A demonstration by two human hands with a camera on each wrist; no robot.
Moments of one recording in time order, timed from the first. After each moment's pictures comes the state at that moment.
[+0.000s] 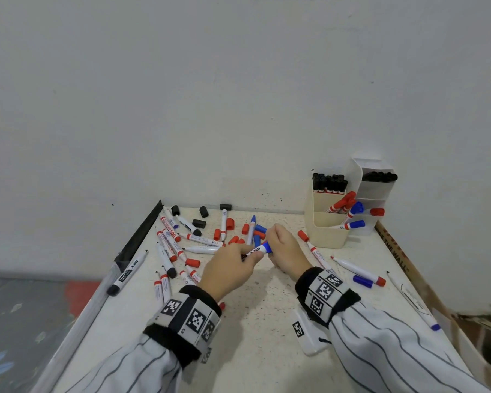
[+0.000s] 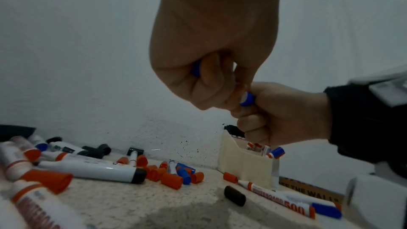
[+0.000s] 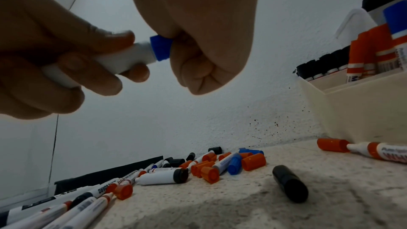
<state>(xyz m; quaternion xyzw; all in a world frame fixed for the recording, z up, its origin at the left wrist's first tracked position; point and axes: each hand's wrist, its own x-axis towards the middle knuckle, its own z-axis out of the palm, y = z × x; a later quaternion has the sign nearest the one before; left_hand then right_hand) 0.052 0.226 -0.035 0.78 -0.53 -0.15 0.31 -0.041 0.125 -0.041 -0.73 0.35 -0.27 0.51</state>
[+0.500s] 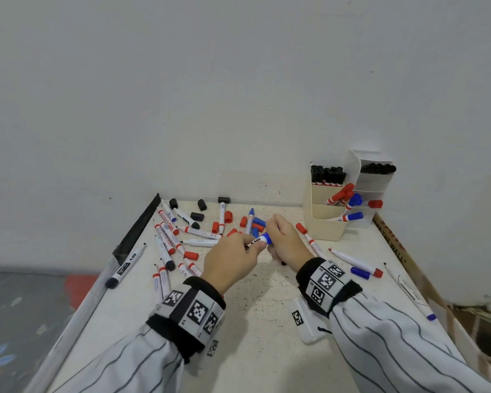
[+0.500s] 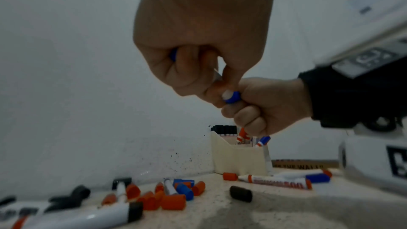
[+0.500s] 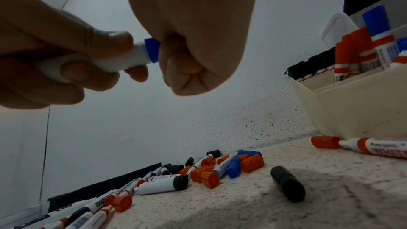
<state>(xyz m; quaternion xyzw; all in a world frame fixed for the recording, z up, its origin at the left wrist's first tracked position) 0.043 0.226 -0.025 0.80 -0.52 -0.11 0.29 -0.047 0.124 -0.036 -0.72 0.33 -0.27 0.54</state>
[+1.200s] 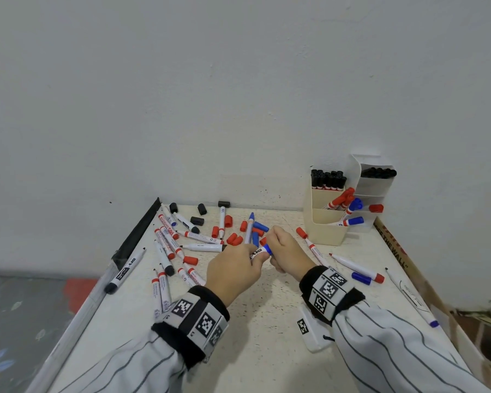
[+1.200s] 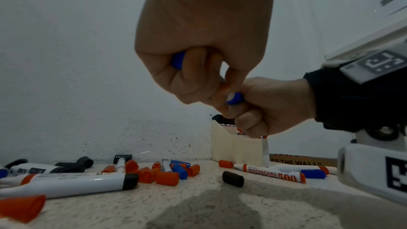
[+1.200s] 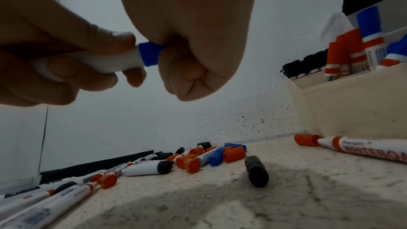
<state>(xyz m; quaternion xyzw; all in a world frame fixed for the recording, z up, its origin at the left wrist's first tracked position) 0.039 0.219 -0.040 0.82 -0.53 -0.05 0.22 -0.051 0.116 -0.049 -0.76 0.33 -0.22 0.52</state>
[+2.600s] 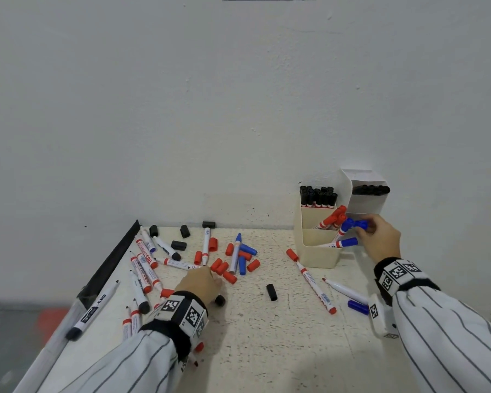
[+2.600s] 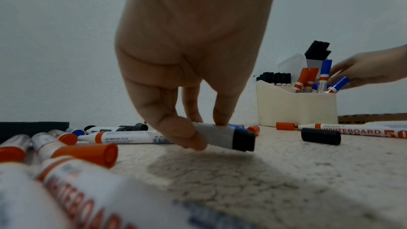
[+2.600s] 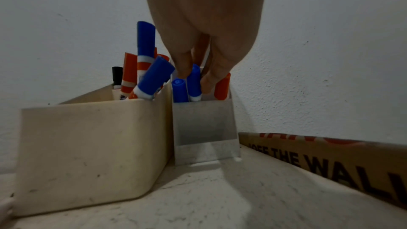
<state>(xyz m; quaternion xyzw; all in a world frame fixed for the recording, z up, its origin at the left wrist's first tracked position) 0.111 0.158 -0.087 0.90 -0.38 -0.20 0.11 -0.169 -0.068 -0.057 -0.72 0.52 -0.43 0.17</state>
